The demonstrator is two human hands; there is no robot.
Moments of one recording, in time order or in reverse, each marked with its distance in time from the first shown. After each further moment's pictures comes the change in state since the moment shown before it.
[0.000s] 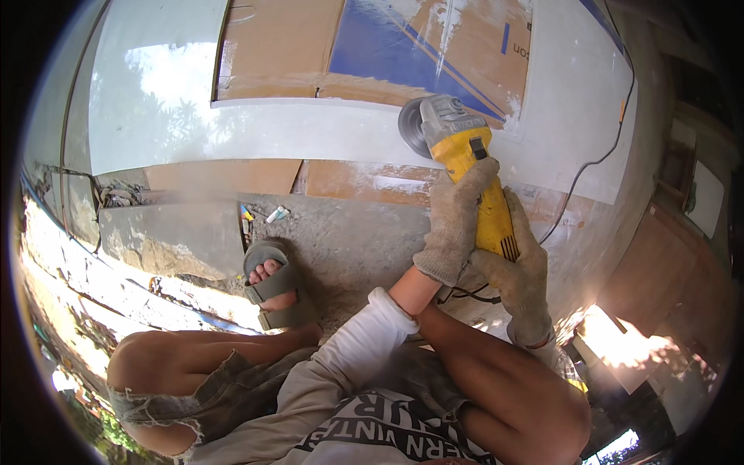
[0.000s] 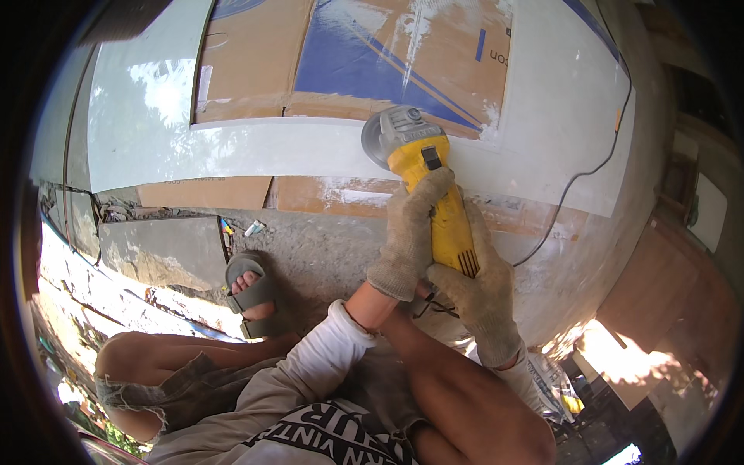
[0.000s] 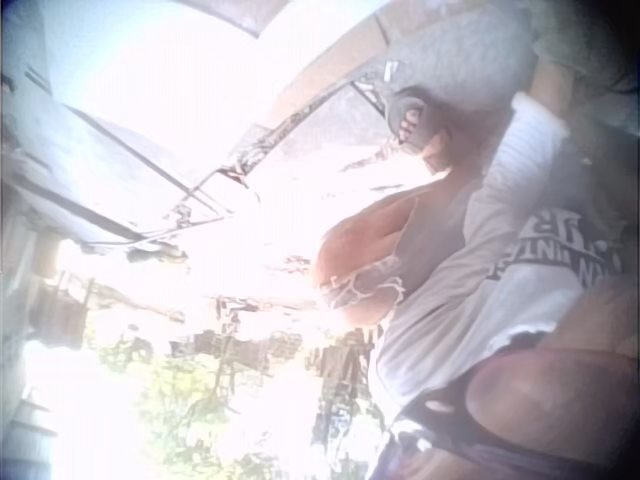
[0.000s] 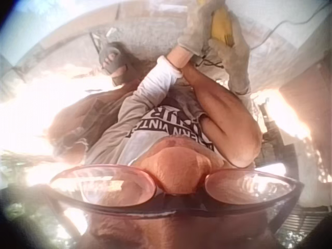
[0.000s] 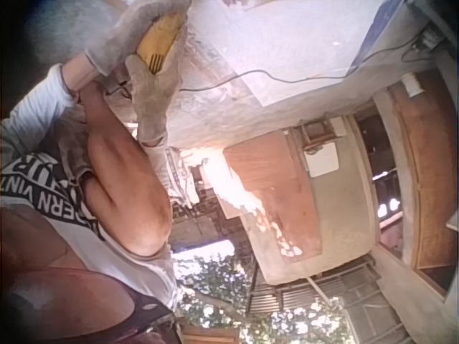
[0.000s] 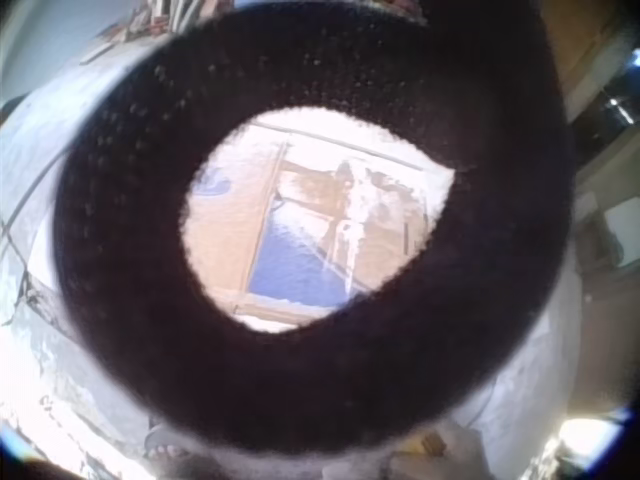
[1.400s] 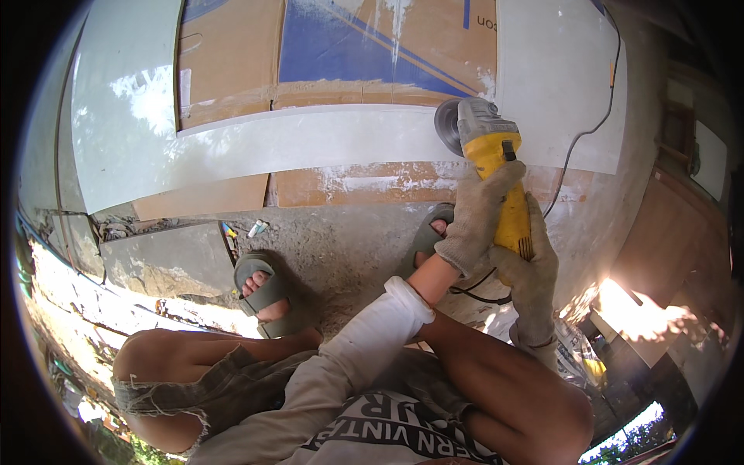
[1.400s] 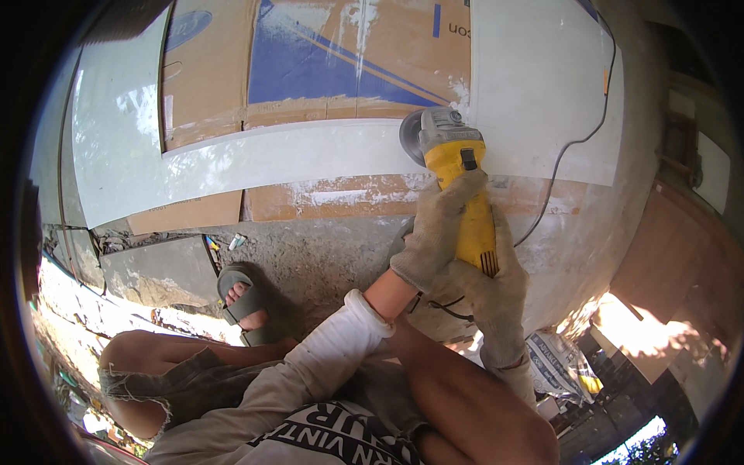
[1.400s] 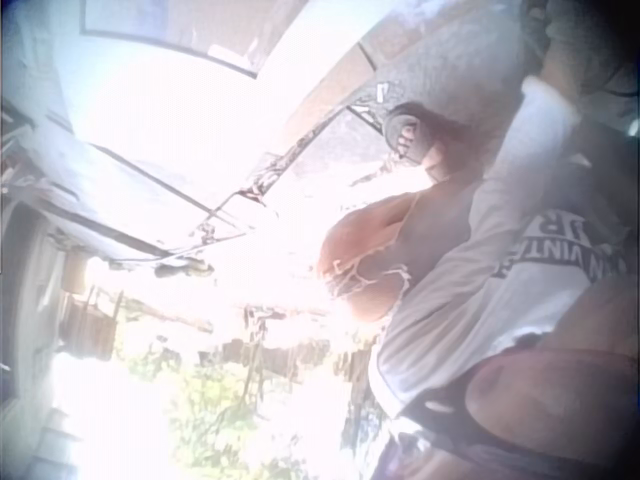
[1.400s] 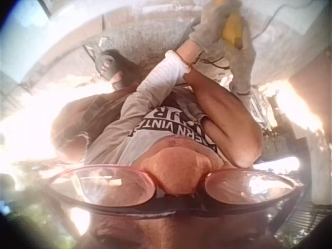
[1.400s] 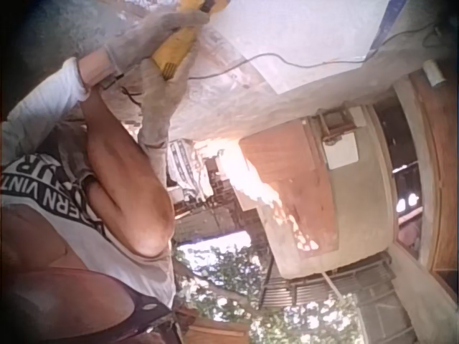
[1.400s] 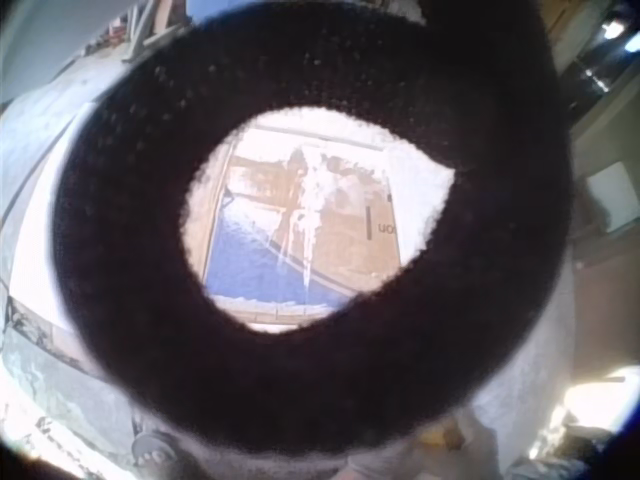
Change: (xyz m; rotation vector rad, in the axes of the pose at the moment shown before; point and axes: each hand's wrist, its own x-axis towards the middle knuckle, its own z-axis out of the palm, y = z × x) left_hand 0.023 -0.055 0.032 0.201 -0.167 -0.149; right_hand -0.018 0.042 -0.032 0.186 0.249 0.111
